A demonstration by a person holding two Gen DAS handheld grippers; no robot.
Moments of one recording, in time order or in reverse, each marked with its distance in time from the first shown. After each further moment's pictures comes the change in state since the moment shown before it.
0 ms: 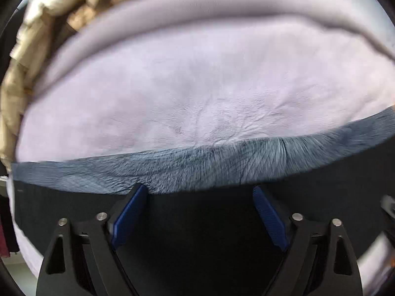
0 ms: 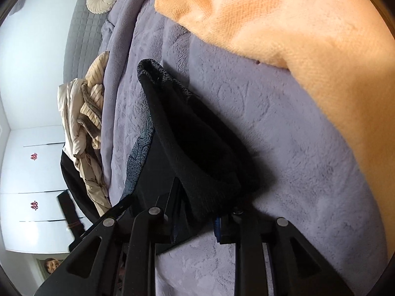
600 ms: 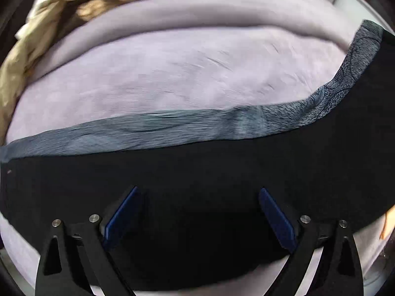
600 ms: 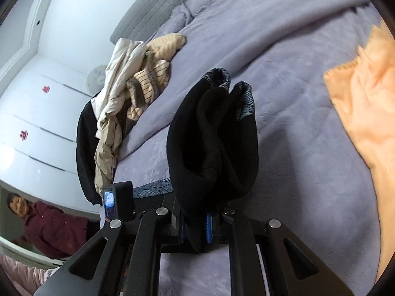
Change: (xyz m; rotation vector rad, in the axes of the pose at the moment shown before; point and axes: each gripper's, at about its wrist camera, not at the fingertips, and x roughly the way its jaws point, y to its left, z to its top) left arm -0.055 0.063 -0.052 -0.025 -0.065 -0.159; right arm -0.018 0.189 -0.058 -0.549 -0.050 -0.030
